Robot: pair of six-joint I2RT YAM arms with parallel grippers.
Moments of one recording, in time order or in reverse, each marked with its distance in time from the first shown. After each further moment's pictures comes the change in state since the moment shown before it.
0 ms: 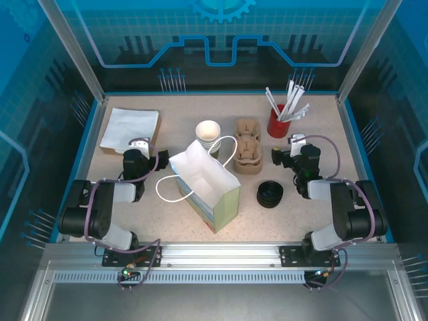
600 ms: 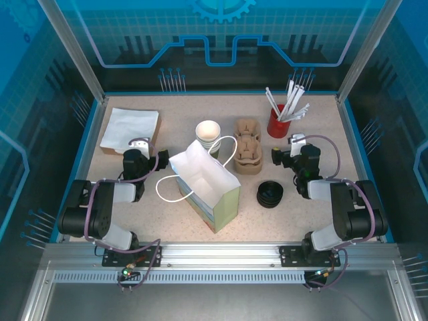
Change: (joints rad) left arm 0.000 0.000 0.000 0.000 0.000 0.000; right arm 0.000 0.000 0.000 0.000 -0.001 0.001
